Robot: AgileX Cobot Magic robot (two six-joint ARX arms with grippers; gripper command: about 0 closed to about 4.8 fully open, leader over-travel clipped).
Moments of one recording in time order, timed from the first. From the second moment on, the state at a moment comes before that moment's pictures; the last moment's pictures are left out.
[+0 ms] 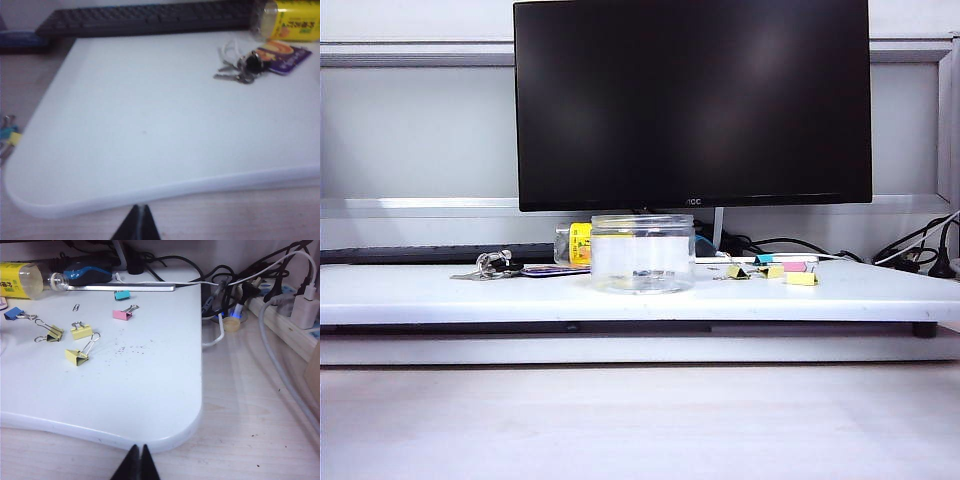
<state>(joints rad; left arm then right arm) -0.01 0.06 0.01 -0.16 0.04 0.01 -0.02 0.00 0.01 -0.16 -0.18 0.03</state>
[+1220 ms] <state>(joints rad) 0.01 0.00 0.01 -0.16 0.04 0.01 -0.02 0.00 0.01 -0.16 -0.18 0.03</state>
